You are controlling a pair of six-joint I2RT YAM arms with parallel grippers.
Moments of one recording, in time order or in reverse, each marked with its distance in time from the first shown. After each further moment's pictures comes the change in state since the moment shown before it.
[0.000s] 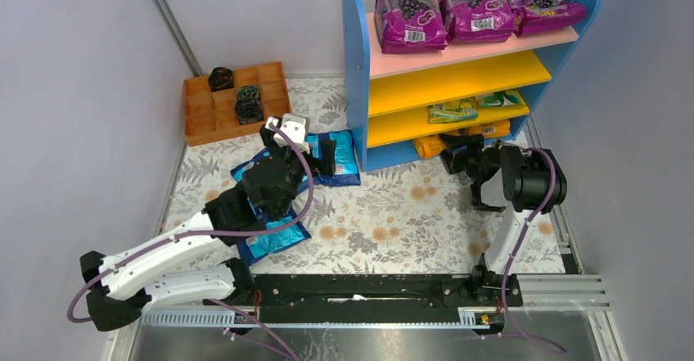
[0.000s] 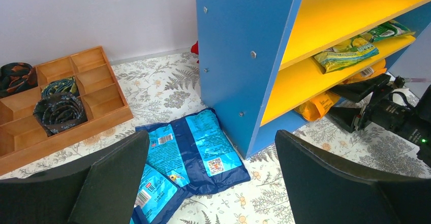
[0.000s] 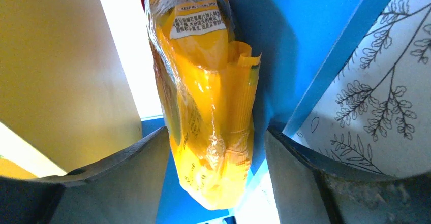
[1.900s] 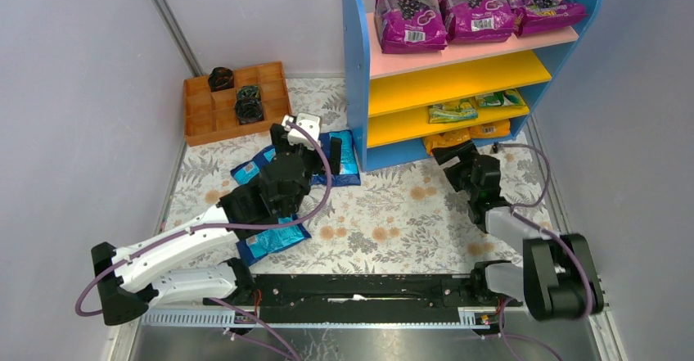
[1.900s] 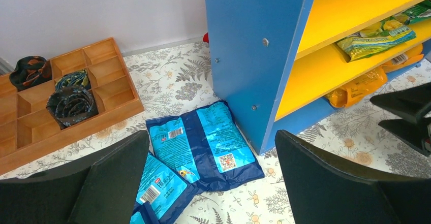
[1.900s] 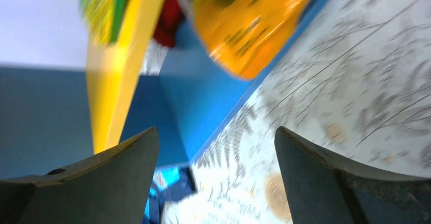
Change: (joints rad) left arm 0.014 0.079 0.000 0.009 -0.030 0.018; right arm 0.174 -0.705 -0.179 -0.659 0.330 -0.296
